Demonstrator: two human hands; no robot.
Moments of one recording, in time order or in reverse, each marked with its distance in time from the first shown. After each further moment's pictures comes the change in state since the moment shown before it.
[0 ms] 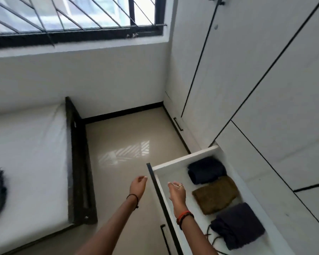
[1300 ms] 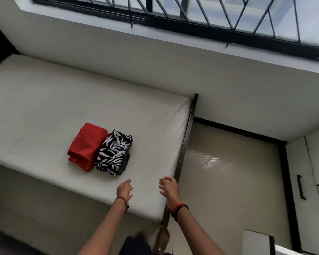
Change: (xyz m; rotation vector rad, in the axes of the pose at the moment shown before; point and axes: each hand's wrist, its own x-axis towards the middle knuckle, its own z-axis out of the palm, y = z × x) left_hand 0.095 -0.158 -0.507 -0.876 0.579 -0.504; right_hand -0.150 0.006 0.535 -0.356 -0.627 0.079
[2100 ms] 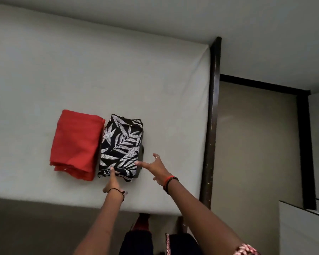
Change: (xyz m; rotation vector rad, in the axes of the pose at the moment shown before) left_hand 0.272 0.057 -0.066 -0.193 0.378 -0.334; right_hand 0.185 0.014 0.210 -0.179 -0.178 0.219
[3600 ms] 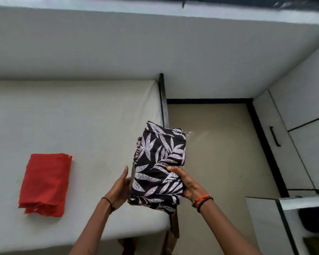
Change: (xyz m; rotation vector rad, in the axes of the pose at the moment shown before) left_hand -0.204 -0.047 0.046 0.755 -1.099 0.145; right_hand -0.174 -0.003 -0.218 0.494 -0.142 -0.163
